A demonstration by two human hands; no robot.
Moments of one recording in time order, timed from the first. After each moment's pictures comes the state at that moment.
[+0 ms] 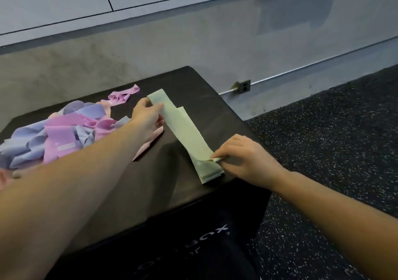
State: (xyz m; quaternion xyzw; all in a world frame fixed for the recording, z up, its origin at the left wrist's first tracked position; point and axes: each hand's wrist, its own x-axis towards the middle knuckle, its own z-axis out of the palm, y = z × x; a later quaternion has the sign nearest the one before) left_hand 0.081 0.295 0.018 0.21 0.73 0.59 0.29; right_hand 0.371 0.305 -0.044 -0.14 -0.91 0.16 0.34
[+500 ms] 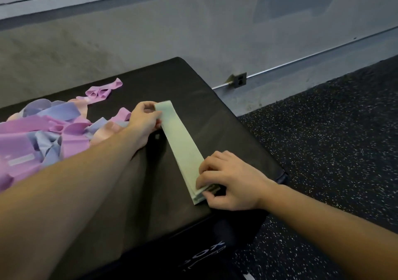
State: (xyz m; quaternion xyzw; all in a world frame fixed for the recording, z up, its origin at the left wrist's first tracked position) left_hand 0.054 0.355 -0.044 0.26 0.75 0.54 0.28; right_hand 0.344 0.327 -0.081 -0.08 -0.96 0.15 0.24
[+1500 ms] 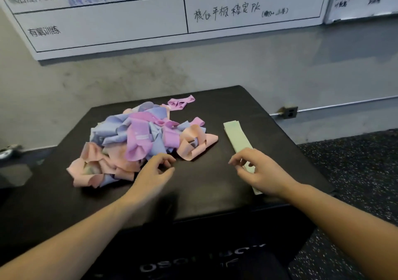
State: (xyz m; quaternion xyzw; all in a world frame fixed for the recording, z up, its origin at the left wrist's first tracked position) left_hand 0.042 0.069 -0.025 0.42 0.78 0.44 0.12; right_hand 0.286 0.262 -0.020 -0.17 -0.91 0.30 0.24
